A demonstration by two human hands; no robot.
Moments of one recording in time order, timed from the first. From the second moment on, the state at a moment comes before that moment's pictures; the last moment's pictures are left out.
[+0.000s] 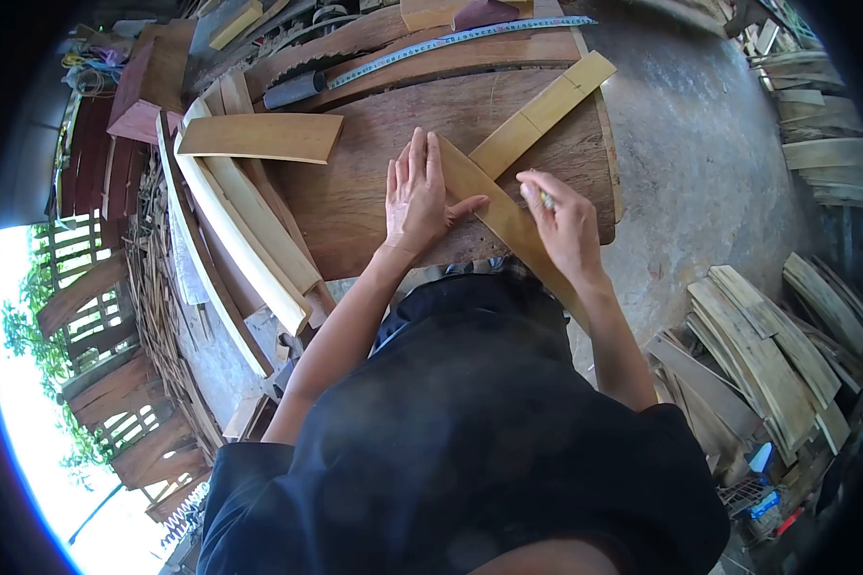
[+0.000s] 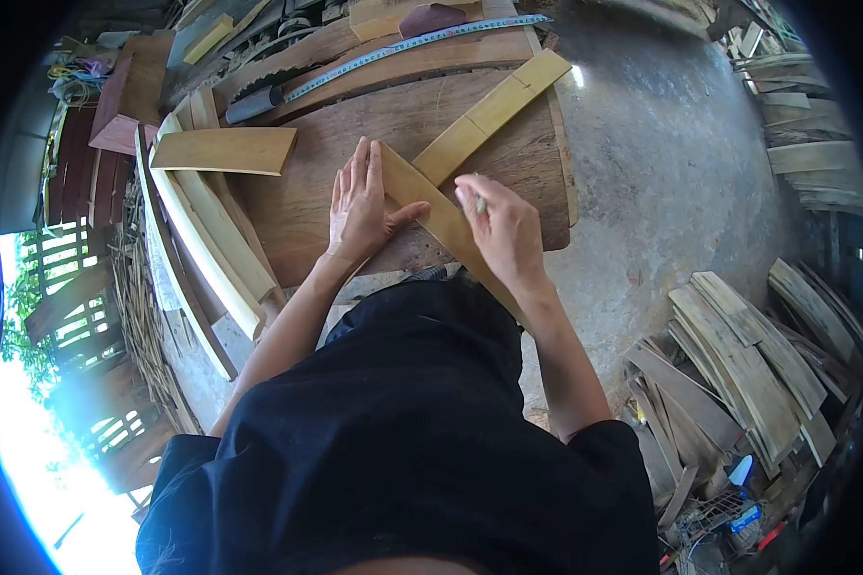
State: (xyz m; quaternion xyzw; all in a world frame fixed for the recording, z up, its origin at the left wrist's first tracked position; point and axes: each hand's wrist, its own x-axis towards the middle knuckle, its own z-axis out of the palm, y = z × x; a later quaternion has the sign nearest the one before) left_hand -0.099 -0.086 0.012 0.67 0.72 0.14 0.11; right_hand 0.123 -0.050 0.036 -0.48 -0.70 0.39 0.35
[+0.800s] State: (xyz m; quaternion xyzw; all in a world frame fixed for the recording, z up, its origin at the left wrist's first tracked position) left_hand -0.149 -0.191 0.022 0.67 0.70 0.19 0.17; right_hand 0.155 -0.075 0.018 -0.56 -0.74 0.13 0.36
